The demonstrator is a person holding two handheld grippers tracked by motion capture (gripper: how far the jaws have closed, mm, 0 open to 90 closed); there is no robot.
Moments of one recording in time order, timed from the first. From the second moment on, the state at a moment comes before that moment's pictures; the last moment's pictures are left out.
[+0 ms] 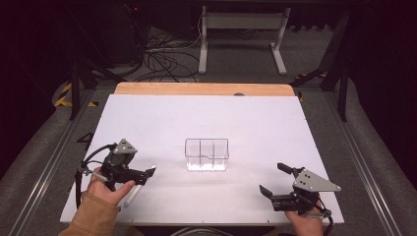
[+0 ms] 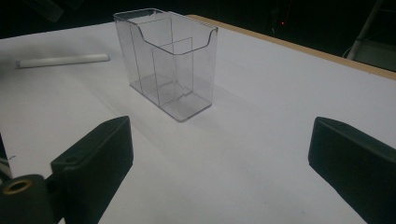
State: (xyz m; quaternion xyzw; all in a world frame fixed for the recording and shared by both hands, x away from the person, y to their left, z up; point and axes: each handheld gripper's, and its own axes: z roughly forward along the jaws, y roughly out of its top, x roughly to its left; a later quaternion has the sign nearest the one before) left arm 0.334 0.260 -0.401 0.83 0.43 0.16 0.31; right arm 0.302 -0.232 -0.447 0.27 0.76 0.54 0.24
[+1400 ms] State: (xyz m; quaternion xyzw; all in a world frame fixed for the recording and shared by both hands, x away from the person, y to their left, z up) left arm 0.352 0.243 -0.429 0.85 0.47 0.14 0.19; right arm 0.301 -0.229 -0.449 0.26 0.77 0.53 0.23
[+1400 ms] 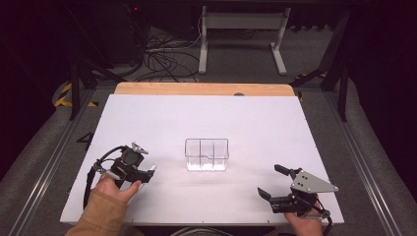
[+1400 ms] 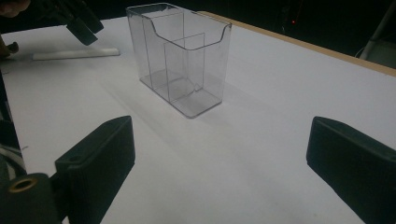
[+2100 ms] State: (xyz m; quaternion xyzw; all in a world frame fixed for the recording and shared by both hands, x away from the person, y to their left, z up) left arm 0.357 0.237 -0.441 0.86 0.49 0.11 0.13; right arm 0.302 -0.227 -0.450 0.25 0.78 0.53 0.22
